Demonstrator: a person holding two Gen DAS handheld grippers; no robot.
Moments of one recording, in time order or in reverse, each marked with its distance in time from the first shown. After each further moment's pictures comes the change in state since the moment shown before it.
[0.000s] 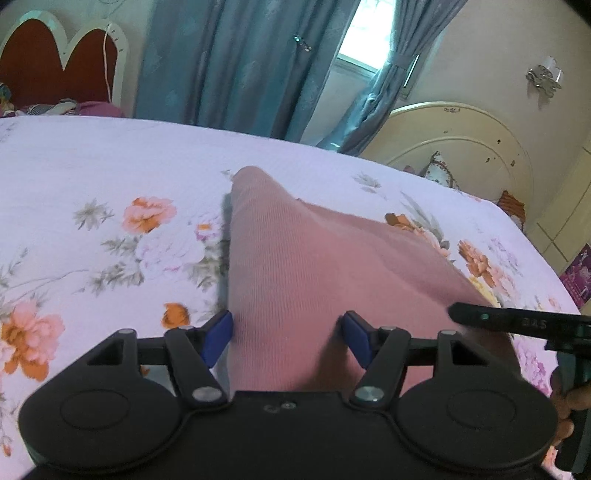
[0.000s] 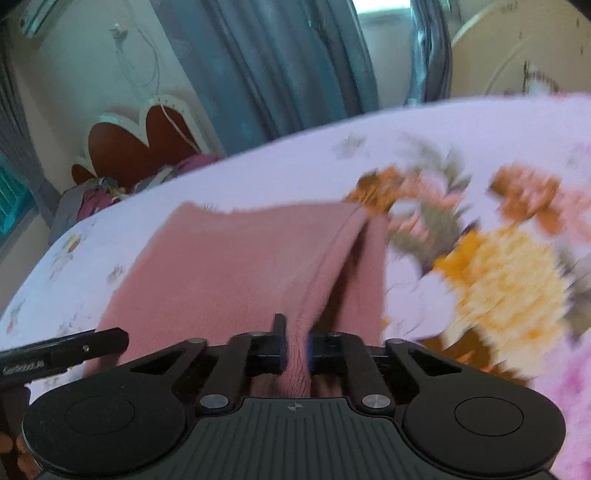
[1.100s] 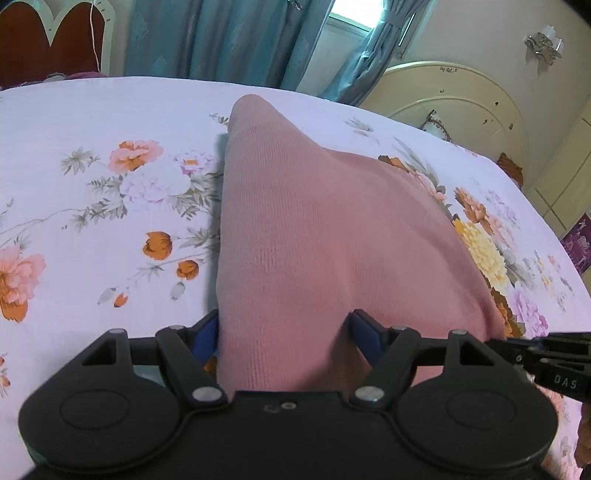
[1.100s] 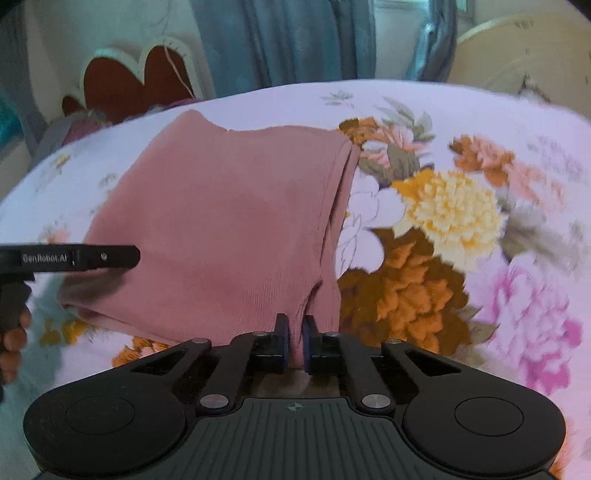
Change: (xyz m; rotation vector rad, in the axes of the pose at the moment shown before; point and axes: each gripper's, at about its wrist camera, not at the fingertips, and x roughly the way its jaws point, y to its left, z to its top) left arm 0.003 -0.008 -0.031 0.016 0.138 0.003; right arm -0.045 0.022 -0.063 -0.174 0.123 -0.134
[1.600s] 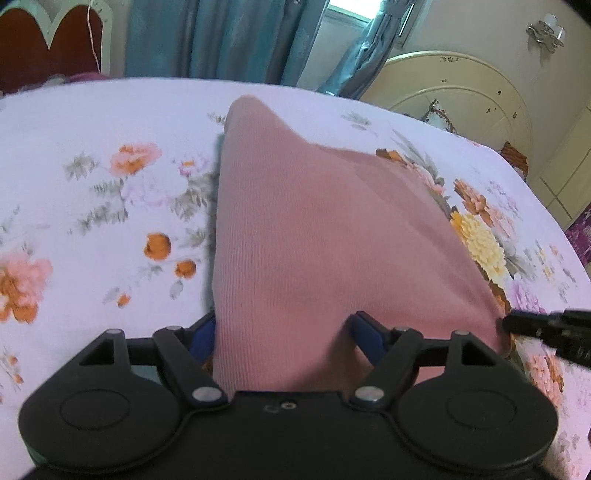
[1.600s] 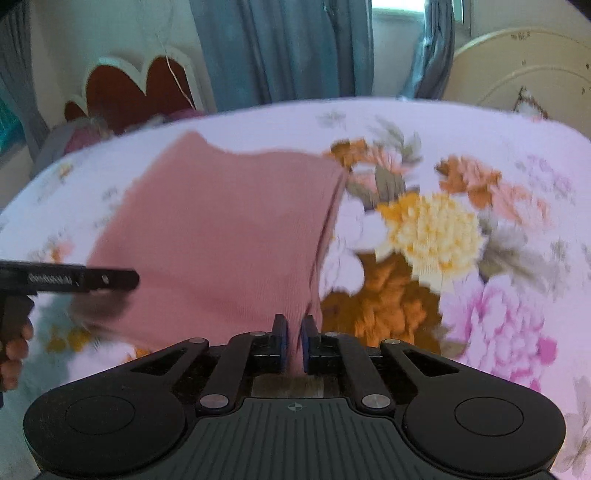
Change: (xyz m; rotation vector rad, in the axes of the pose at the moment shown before) left arm -0.011 -0.013 0.005 0.031 0.018 0.033; right arm -0.019 -0.014 0.016 0.043 -0.044 0.040
